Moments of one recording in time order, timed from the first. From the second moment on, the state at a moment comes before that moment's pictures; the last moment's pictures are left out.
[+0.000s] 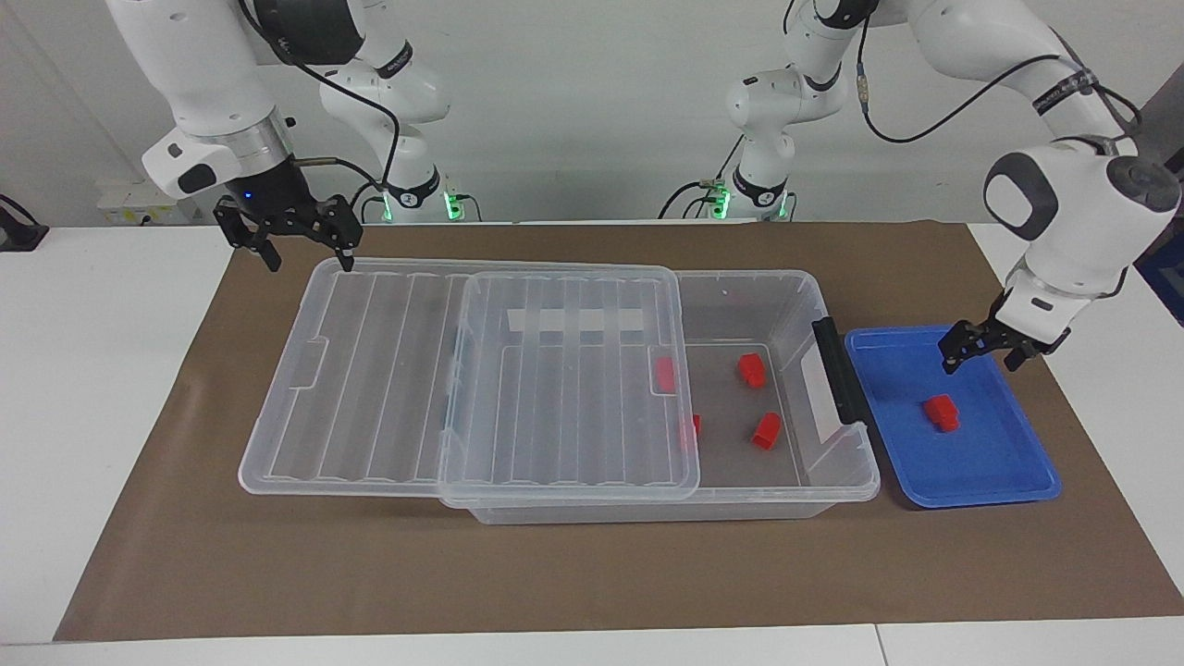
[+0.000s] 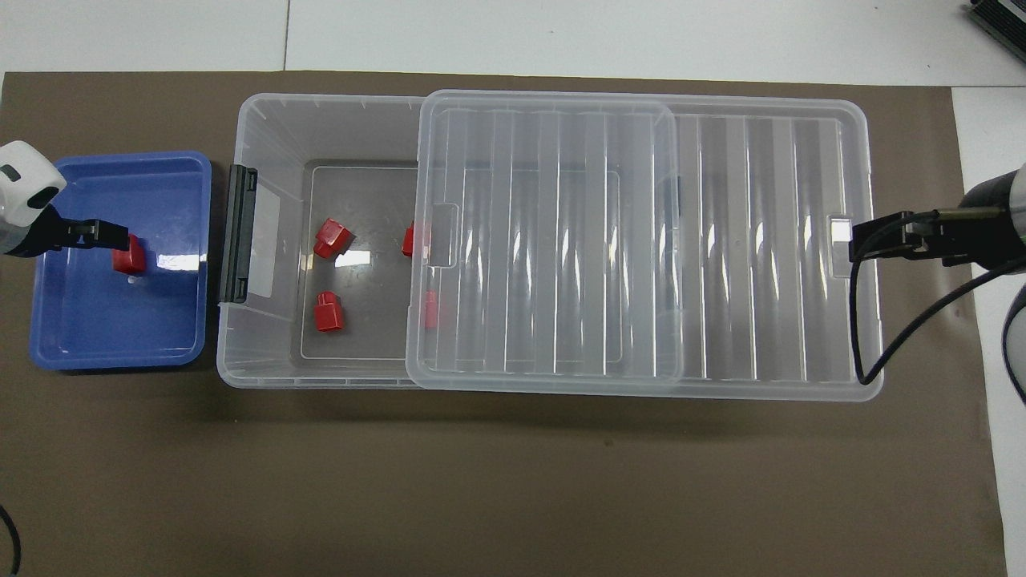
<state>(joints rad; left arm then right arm) 0.21 0.29 -0.02 -1.84 0.05 2.21 0.22 0.01 -0.01 0.04 -1.60 -0.02 1.61 0.10</state>
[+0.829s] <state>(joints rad) 0.23 0.34 -0.02 -1.93 0.05 2.34 0.16 -0.01 -0.01 0.04 -1.60 -0.03 1.61 0.11</state>
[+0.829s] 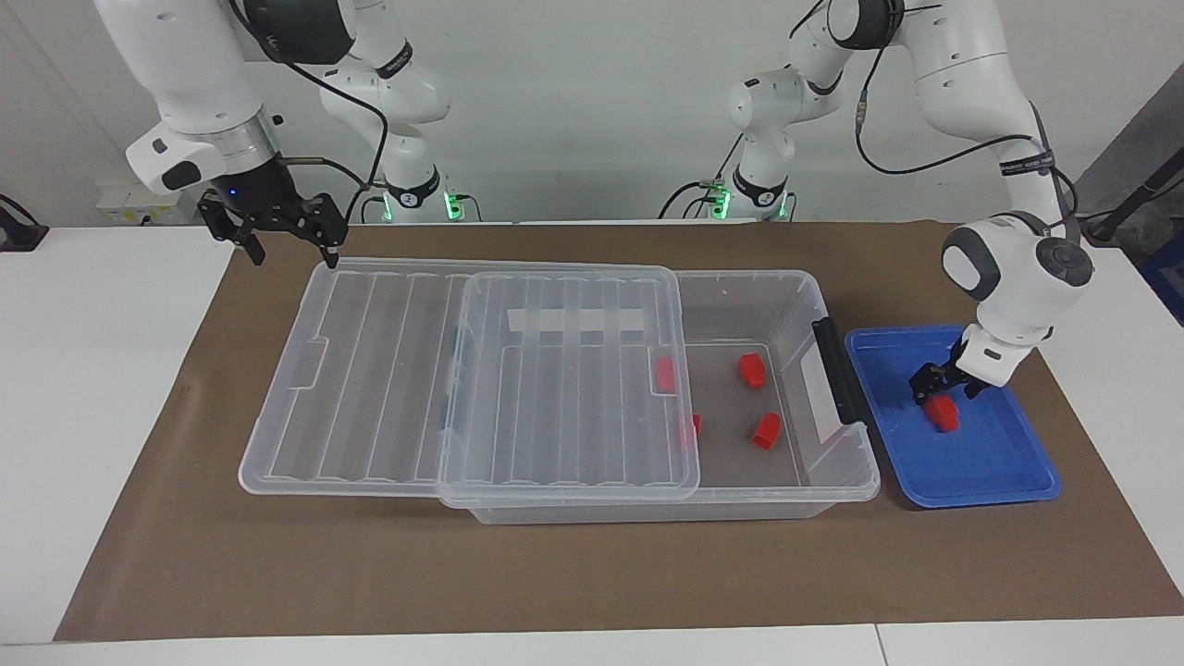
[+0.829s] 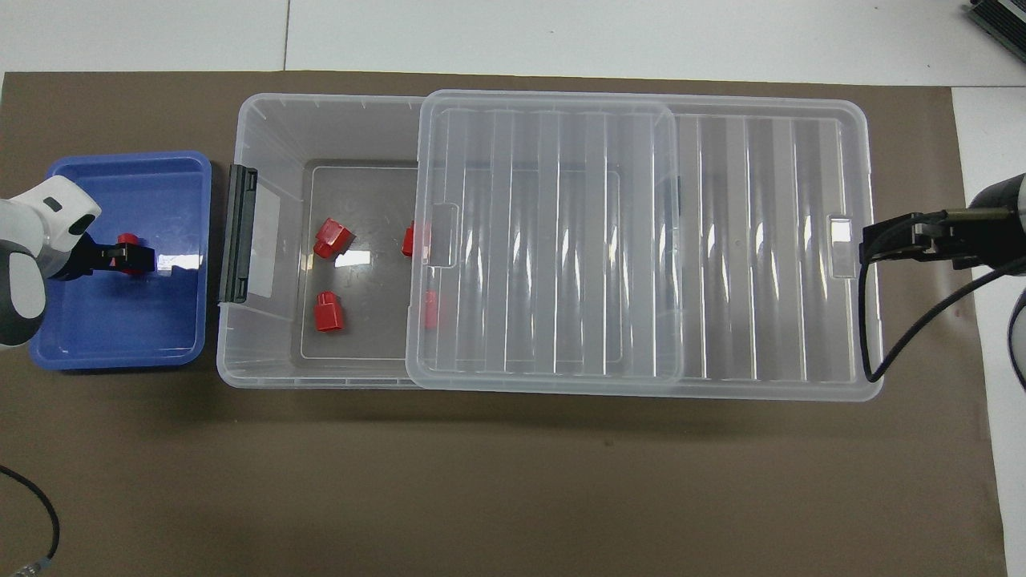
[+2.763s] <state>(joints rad) 0.23 0.35 -0.03 -1.96 0.05 2.42 0.14 -0.01 -0.01 0.04 -1.60 -0.03 1.61 0.11</state>
